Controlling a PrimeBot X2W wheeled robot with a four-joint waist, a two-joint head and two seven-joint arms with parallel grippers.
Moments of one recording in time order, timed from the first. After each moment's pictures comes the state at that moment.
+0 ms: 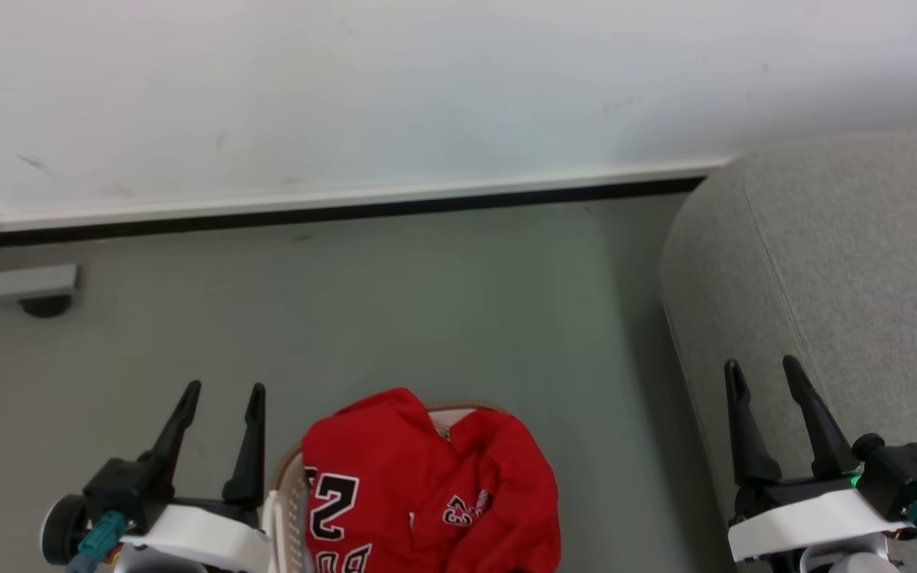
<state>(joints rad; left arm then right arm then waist) -0.15 0.07 0.05 0.24 -0.06 -0.13 -0.26 -0.19 -0.05 0.12 0.26 0.34 0.13 -0.26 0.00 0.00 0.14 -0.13</state>
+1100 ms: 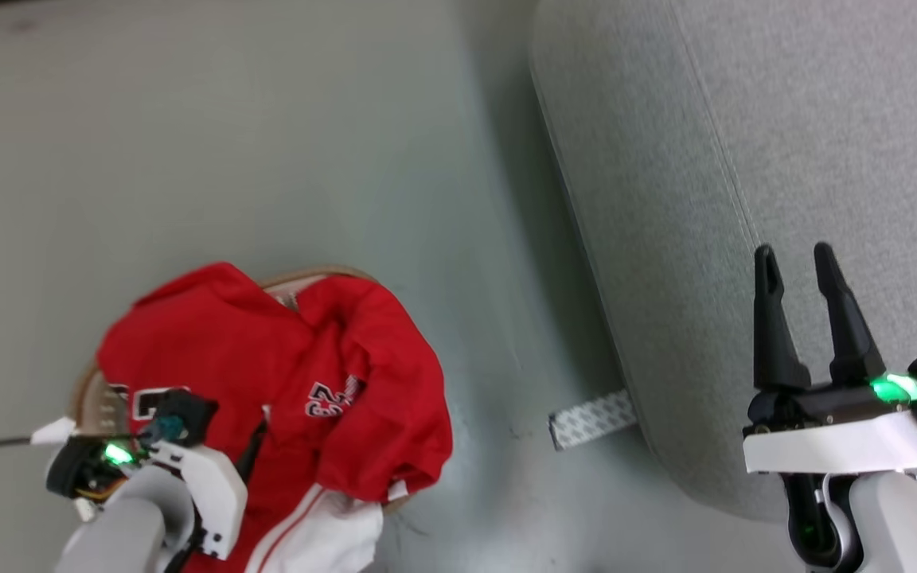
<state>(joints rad) -0.57 0.34 -0.50 0.94 -0.23 -0.13 -0.17 -0.32 -0.05 0.12 0.12 0.48 0.13 -0.26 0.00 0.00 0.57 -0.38</state>
